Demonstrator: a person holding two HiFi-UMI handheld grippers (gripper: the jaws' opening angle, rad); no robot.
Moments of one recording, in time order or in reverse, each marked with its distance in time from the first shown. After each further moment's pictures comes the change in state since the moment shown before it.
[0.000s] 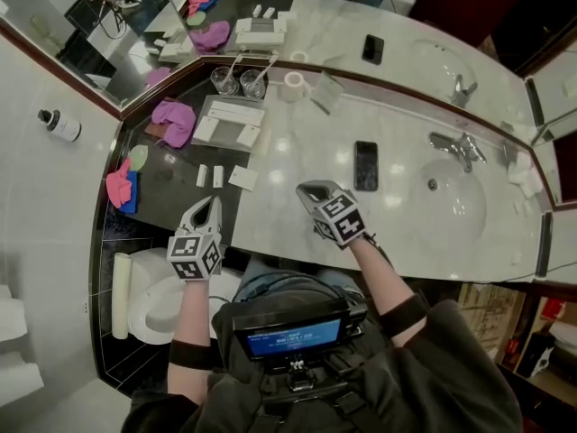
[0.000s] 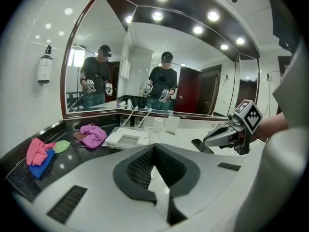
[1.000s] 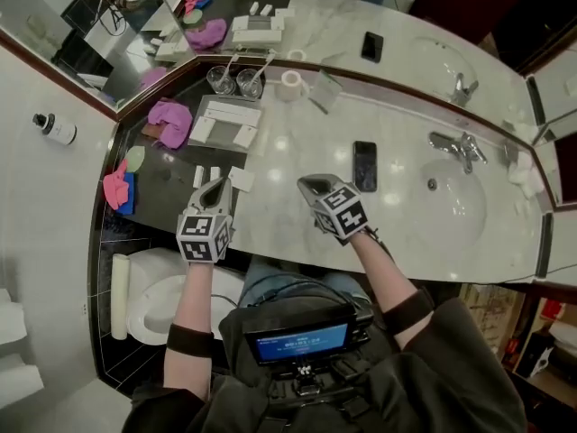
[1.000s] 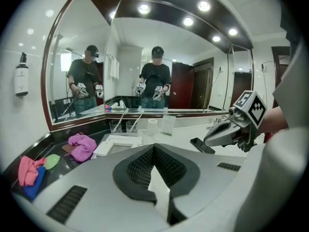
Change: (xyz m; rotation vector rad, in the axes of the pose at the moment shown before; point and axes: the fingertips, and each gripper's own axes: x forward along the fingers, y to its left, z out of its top) left arm 0.052 -0.026 0.027 0.112 0.032 -0.045; right arm -0.004 -0.018 0.015 0.037 0.009 0.000
